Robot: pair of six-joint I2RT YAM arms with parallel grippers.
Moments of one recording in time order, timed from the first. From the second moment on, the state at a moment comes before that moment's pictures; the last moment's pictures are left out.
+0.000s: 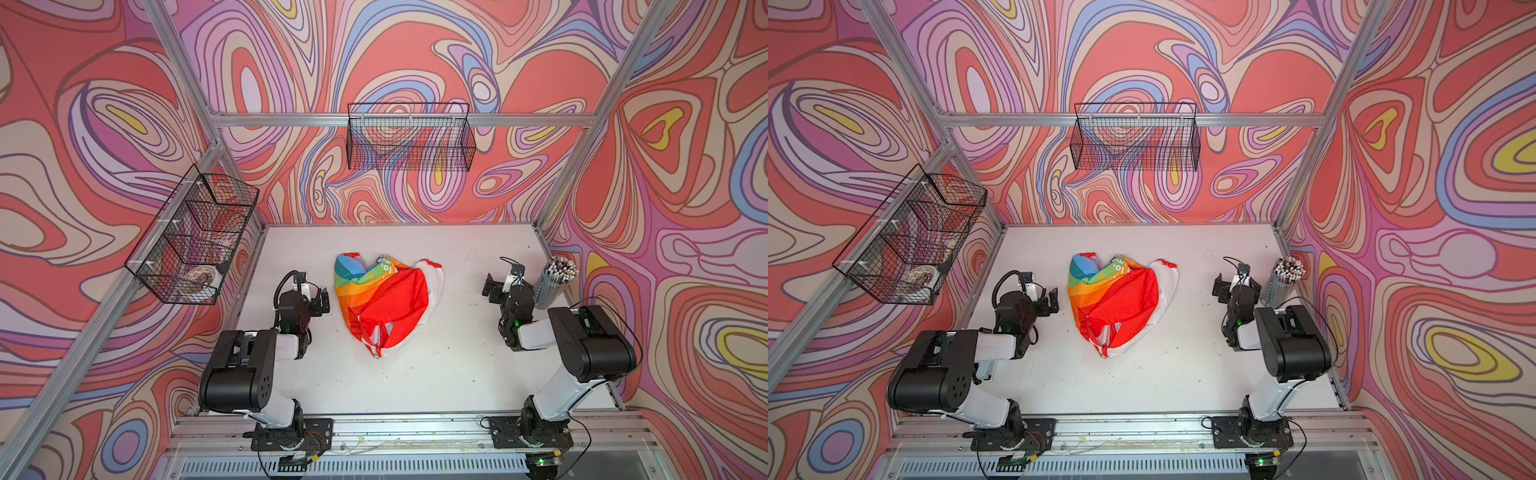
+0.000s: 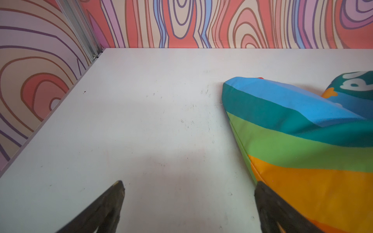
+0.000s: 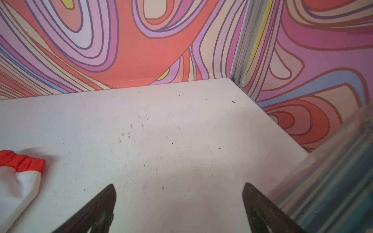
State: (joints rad) left arm 0.01 1.53 0.35 0.81 -0.01 -0.02; right arm 0.04 1.72 0.43 1.06 0.23 0.03
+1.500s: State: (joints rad) left arm -0.68 1.48 1.03 -0.10 -0.01 -0.43; right arm 0.33 1.83 1.39 -0.45 -0.36 0.15
